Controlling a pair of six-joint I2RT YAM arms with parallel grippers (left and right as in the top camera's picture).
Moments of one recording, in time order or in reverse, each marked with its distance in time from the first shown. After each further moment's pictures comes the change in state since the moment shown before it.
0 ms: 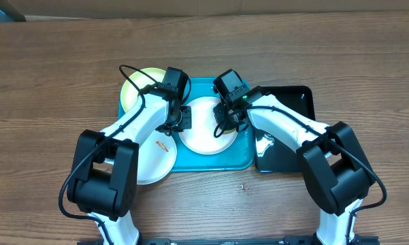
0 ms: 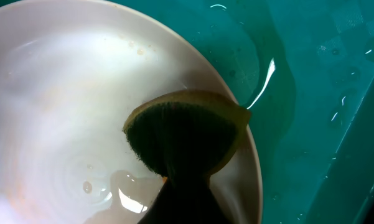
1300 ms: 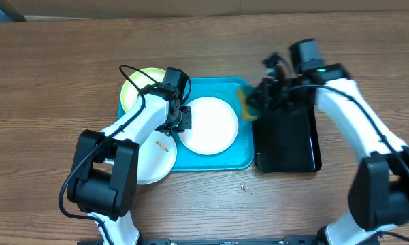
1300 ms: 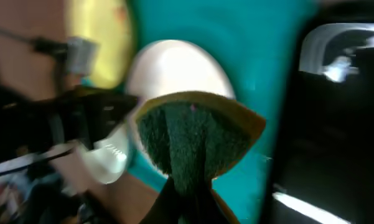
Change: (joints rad) left arm 0.000 0.000 0.000 -0.003 0.000 0.000; right arm -0.407 -0.227 0.019 -0.277 -0.661 0.011
